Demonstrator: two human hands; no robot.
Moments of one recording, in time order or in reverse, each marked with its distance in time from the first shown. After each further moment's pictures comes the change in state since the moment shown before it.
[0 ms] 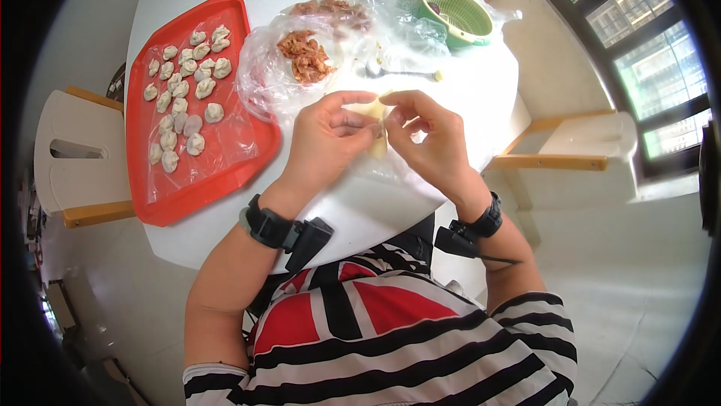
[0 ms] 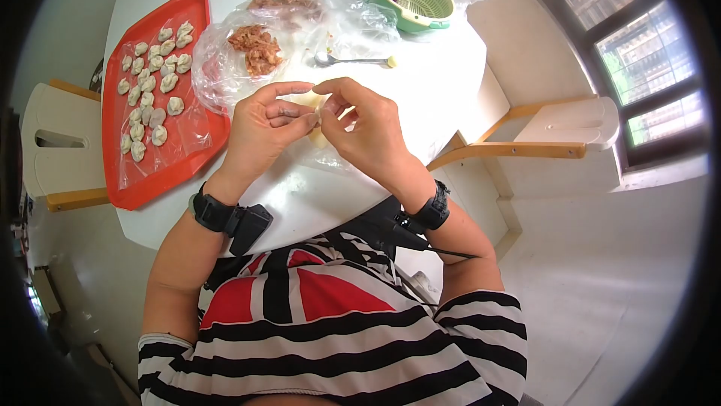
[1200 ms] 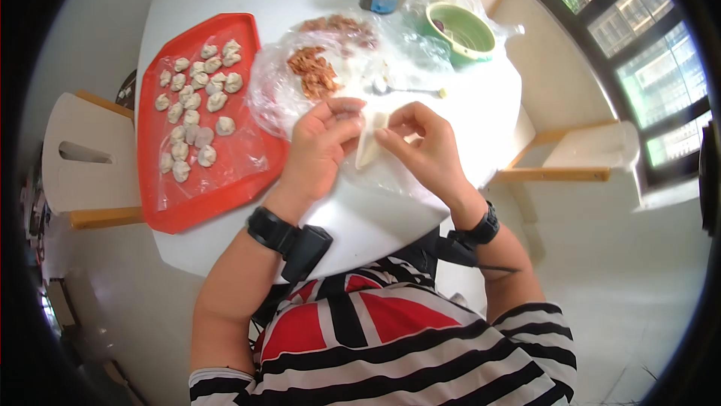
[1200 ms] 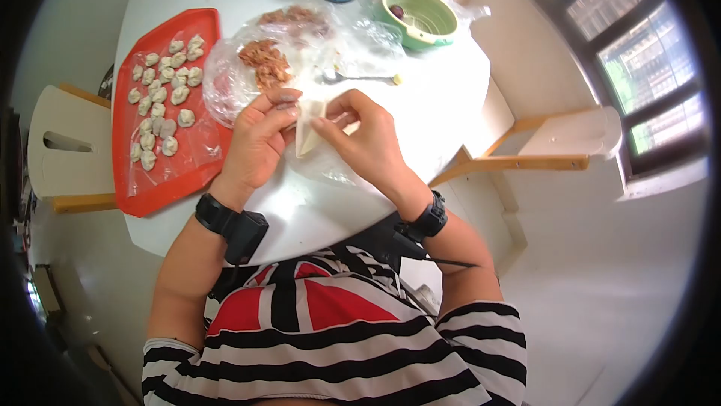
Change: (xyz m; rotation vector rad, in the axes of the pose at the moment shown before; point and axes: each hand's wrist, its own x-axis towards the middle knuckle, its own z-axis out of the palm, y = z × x) left_hand 0.008 -0.002 -0.013 -0.568 0.031 -0.061; right_hand 0.009 0.008 0.008 0.009 0.001 0.131
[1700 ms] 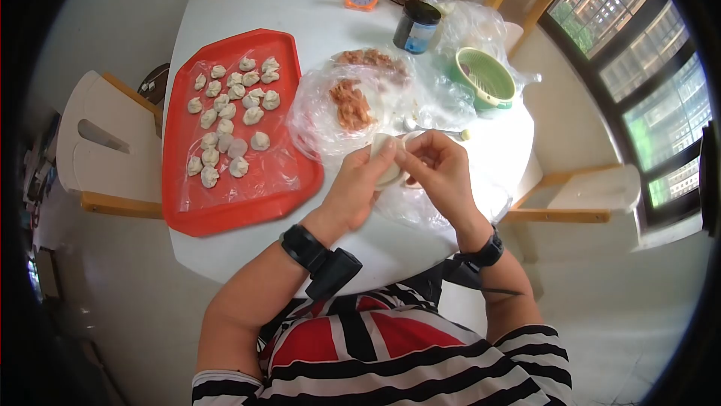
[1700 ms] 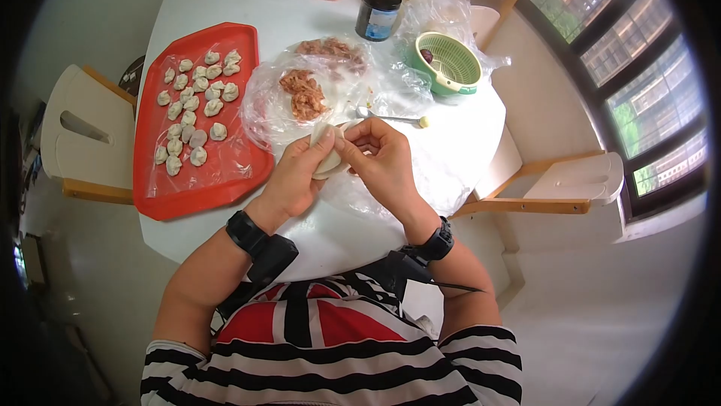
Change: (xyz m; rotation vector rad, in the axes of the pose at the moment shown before) left_hand -0.001 -0.005 -0.005 -0.003 -0.106 -0.163; right_hand 0.017 -0.022 0.013 0.380 -0.105 0.133
